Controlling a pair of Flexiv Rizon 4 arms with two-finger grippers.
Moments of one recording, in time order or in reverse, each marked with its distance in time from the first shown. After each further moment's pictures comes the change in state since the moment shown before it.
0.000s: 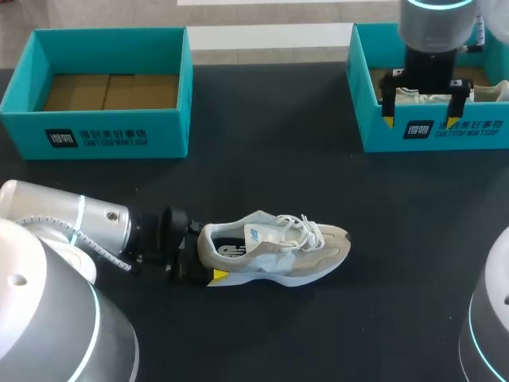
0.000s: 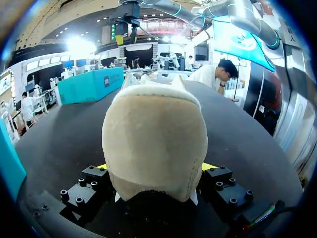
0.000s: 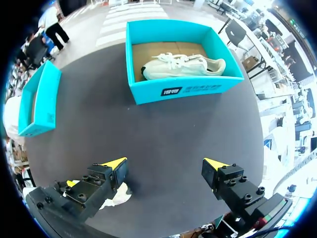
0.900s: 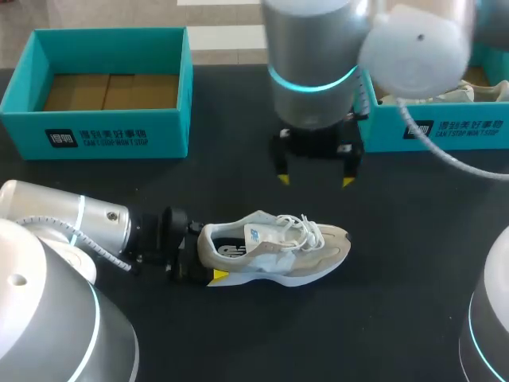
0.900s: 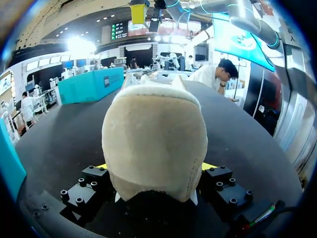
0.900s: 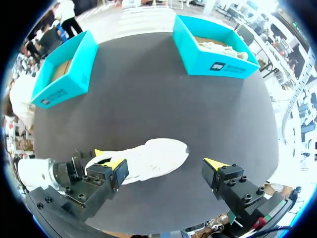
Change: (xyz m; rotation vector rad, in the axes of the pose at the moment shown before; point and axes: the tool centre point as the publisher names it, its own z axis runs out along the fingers) left arm 0.000 0.000 0.000 0.000 0.000 0.000; right arm 0.164 -0.147 -0.028 -0.051 0.058 -0.042
